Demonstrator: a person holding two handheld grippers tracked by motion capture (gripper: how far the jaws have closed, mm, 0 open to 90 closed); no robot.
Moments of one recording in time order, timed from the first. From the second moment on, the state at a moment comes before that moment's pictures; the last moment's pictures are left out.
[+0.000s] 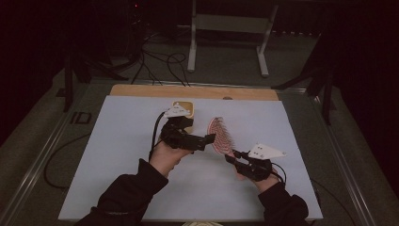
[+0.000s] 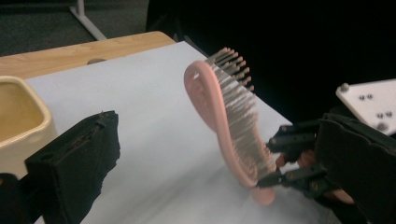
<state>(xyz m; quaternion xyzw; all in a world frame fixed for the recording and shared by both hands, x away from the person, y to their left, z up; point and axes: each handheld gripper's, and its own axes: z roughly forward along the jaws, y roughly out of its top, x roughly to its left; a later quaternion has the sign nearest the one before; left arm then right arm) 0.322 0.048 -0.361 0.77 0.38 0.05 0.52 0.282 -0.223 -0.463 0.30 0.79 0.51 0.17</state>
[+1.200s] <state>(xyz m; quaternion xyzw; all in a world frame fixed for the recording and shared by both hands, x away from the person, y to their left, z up) 0.346 0.010 -0.389 0.73 0.44 -0.01 0.52 0.281 -0.220 -0.464 0.29 0.79 0.50 0.18</state>
